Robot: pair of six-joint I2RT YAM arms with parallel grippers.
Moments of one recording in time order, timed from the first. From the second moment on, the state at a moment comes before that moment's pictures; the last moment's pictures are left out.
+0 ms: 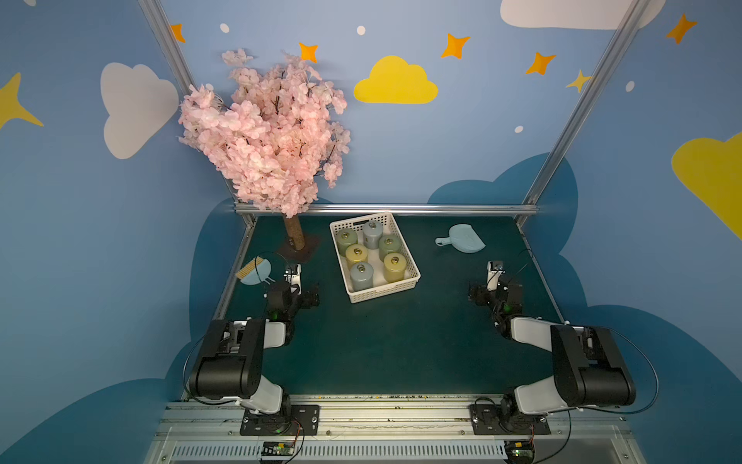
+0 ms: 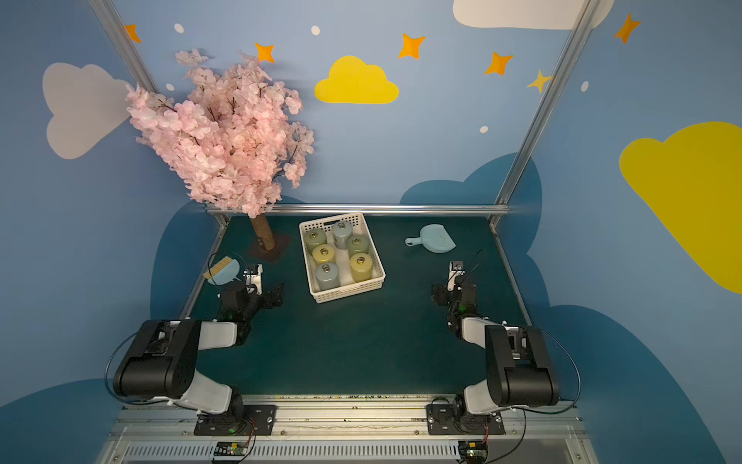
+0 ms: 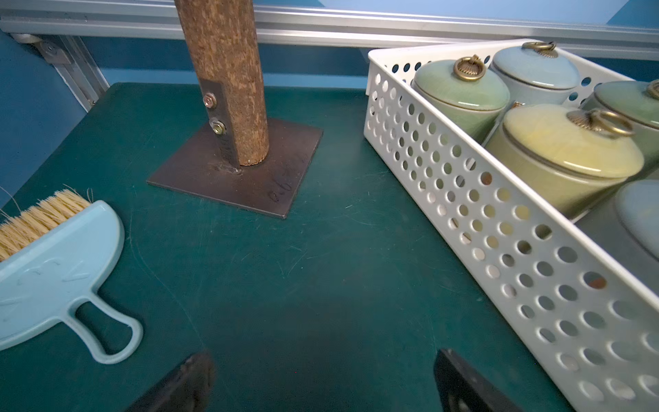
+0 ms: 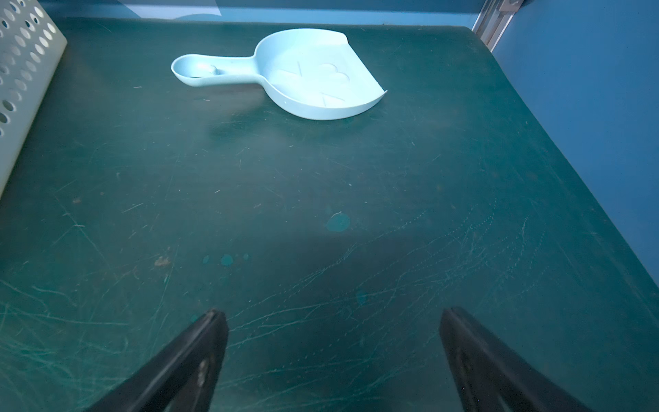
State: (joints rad) left arm 0.03 1.54 0.39 0.69 0.12 0.00; right arm 0.06 1.48 0.47 0.49 0.08 -0.03
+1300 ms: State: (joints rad) left arm 0.03 1.49 0.40 0.64 0.09 -0.01; right arm 0.07 1.41 0.55 0.30 0.08 -0.01
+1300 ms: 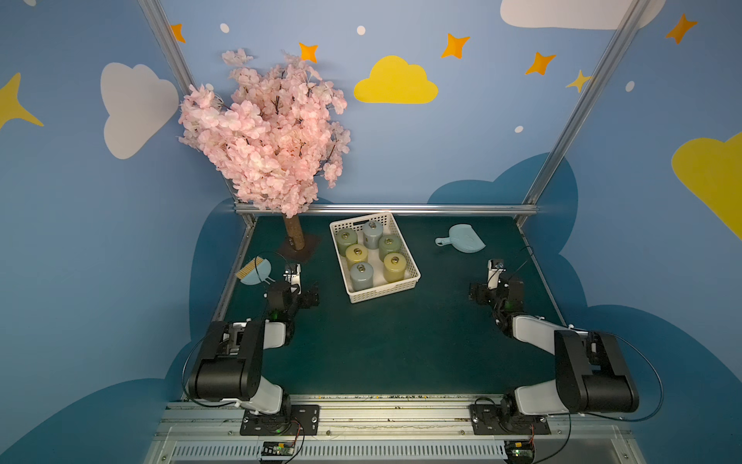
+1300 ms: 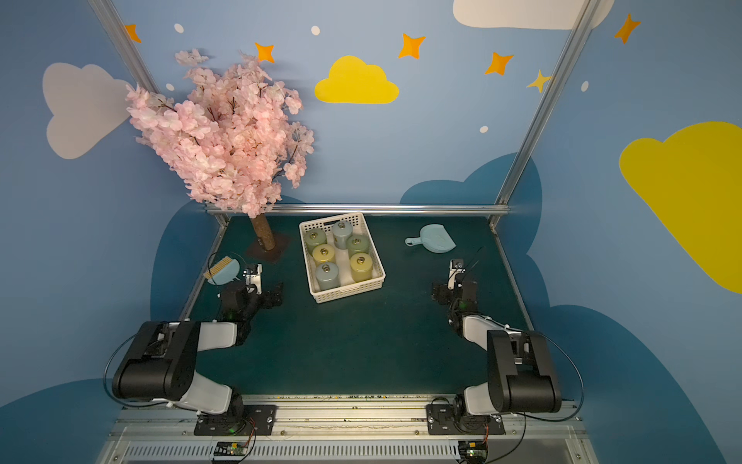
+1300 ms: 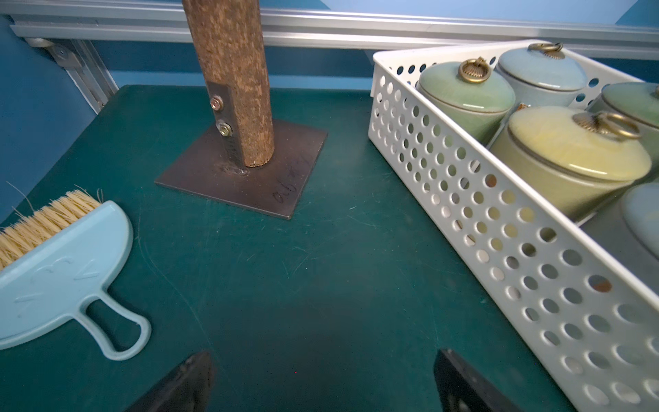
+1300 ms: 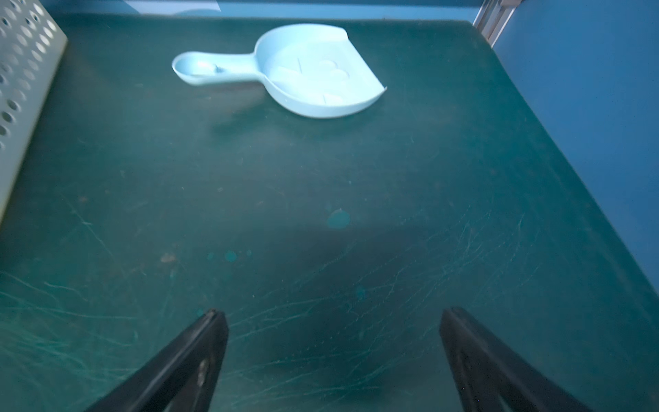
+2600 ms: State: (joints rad) left arm -0.11 1.19 0.60 0.05 0.41 -0.45; right arm 0.55 1.62 1.24 -0.47 0.15 0.38
